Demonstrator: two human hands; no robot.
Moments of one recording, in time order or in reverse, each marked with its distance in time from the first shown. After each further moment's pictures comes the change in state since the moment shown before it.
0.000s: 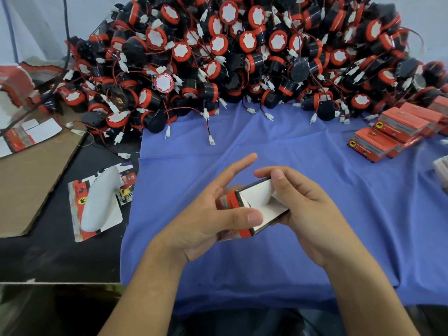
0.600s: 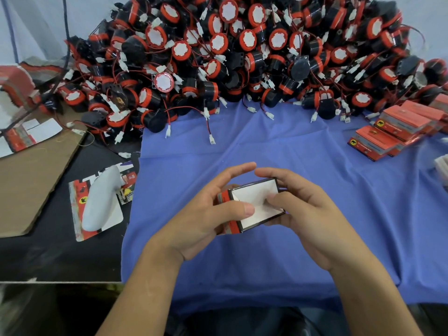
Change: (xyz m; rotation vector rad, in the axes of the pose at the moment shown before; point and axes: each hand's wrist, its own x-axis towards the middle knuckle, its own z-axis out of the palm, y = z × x) left_hand 0.001 -0.006 -0.006 -0.013 0.038 -0.015; right_hand -0.004 0.006 -0.007 0.032 -0.029 0.034
